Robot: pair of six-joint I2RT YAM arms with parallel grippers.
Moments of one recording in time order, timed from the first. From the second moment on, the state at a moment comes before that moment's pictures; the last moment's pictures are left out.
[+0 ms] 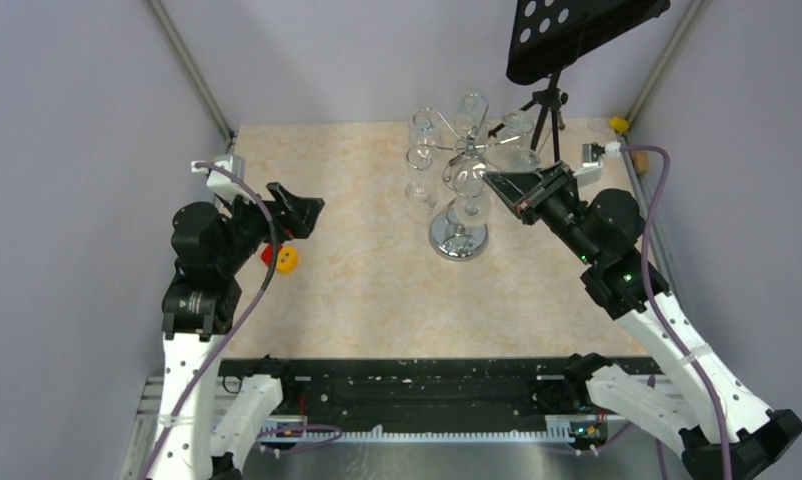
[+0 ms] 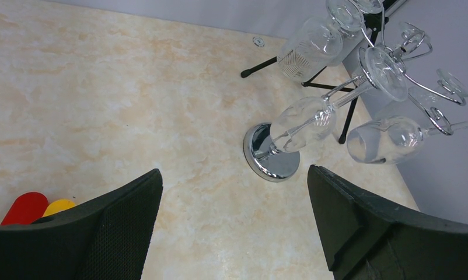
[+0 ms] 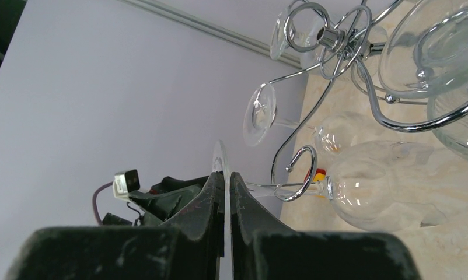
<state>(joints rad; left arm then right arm) -0.05 0.73 1.06 -0.47 0.35 -0.40 0.51 0.84 0.95 -0.02 -0.09 1.18</state>
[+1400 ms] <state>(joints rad) -0.05 0.74 1.05 -0.41 0.47 -0.41 0.51 0.89 0.95 0.05 0.16 1.24</state>
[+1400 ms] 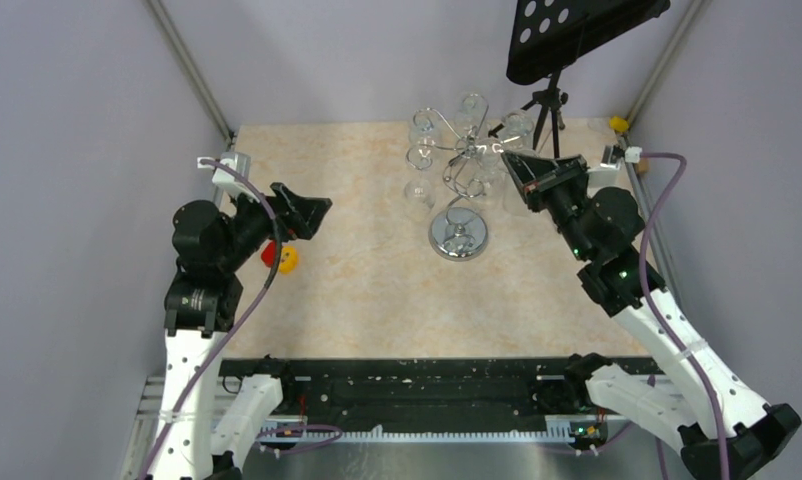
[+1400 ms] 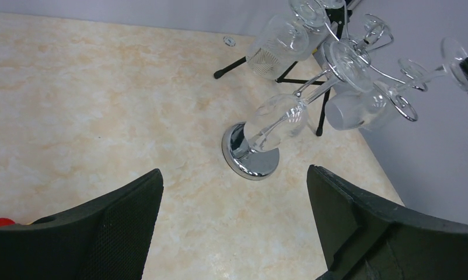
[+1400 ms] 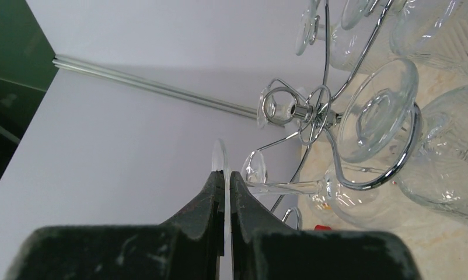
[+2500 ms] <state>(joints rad) -0.58 0.90 0.88 0.05 0.65 -0.28 0.51 0.65 0.68 -0.07 -0.35 1.48</state>
